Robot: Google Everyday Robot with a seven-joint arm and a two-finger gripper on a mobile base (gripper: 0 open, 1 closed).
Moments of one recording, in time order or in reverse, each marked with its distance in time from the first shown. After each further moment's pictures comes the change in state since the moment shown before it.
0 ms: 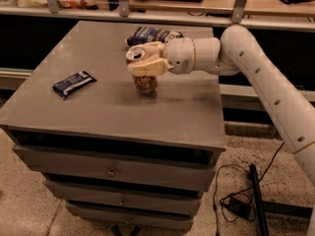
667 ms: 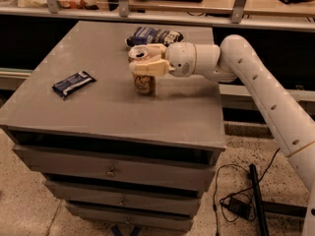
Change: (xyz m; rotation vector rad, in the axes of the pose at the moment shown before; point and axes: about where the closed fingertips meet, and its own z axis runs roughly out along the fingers) arm 0.009 -0.008 -0.003 0.000 -0.086 0.036
